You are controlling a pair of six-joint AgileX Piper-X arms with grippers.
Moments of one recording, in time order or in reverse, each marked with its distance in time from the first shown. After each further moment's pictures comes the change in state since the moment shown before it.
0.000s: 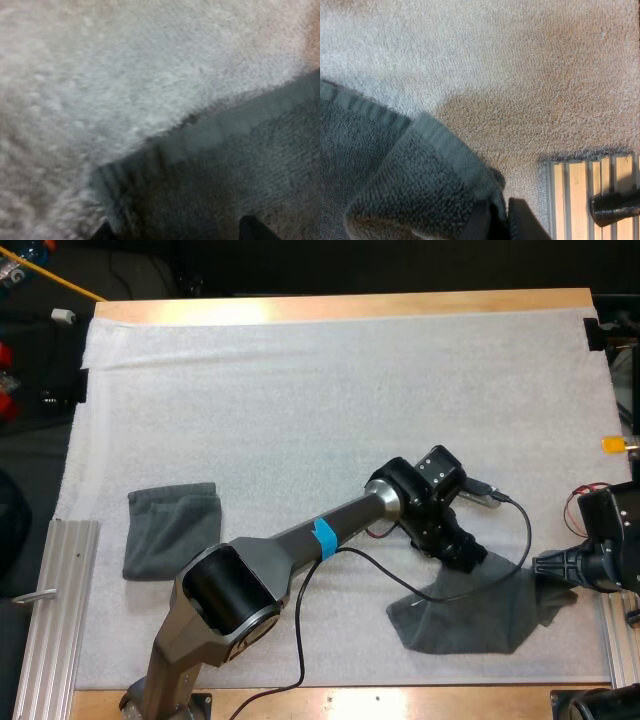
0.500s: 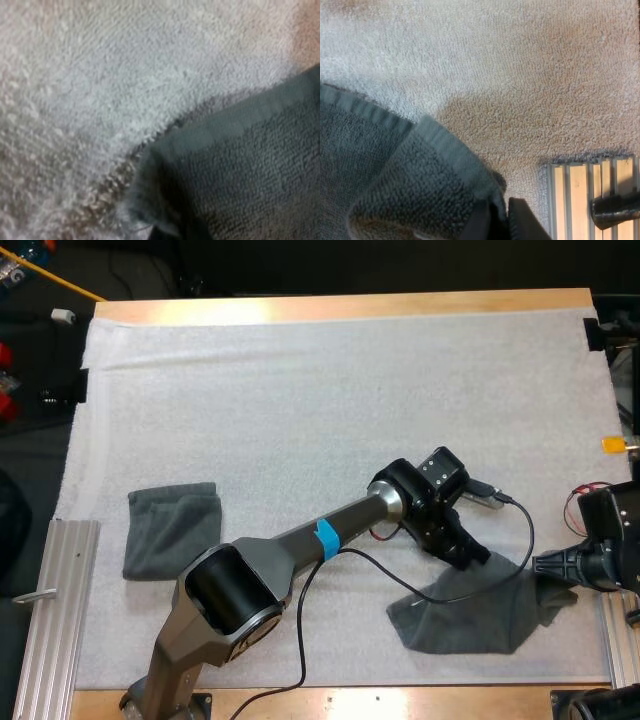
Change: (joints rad) left arm -0.005 0.002 -0.002 -0.012 0.013 -0.002; right arm 0.000 0.000 0.000 -0.007 0.000 -0.001
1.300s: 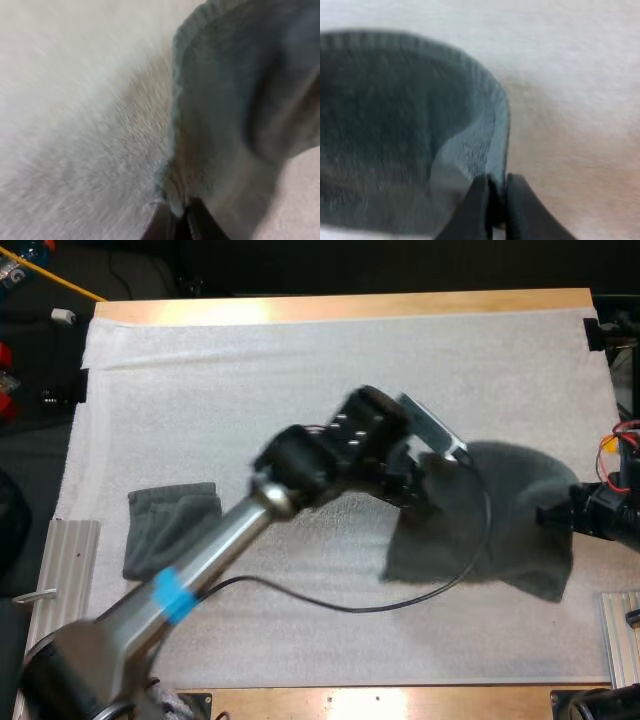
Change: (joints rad) left arm 0.091 -0.608 -0.008 0.209 -0.391 0.272; right arm 0.000 -0.045 -0.302 -0.102 -0.210 -0.090
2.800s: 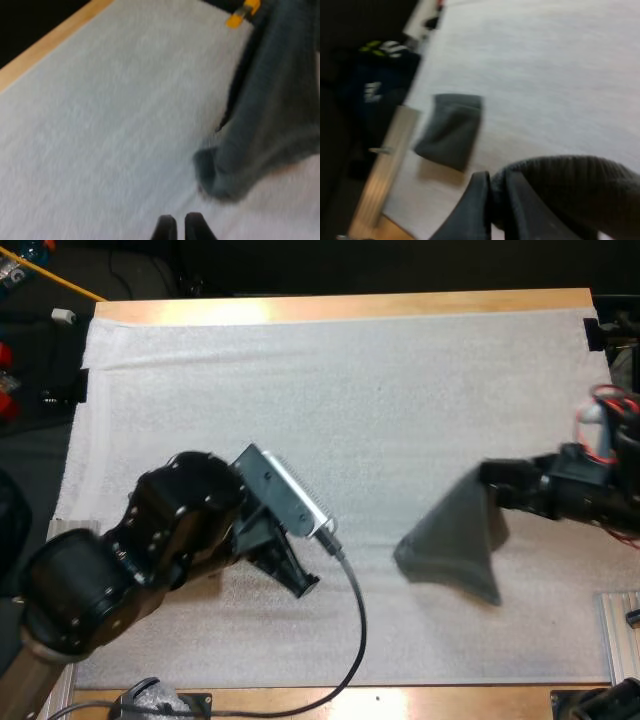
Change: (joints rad) left arm 0.010 -0.468 -0.003 0.344 -0.165 0.089; right arm 0.267 0.111 -0.199 -0.177 -0.397 0.335
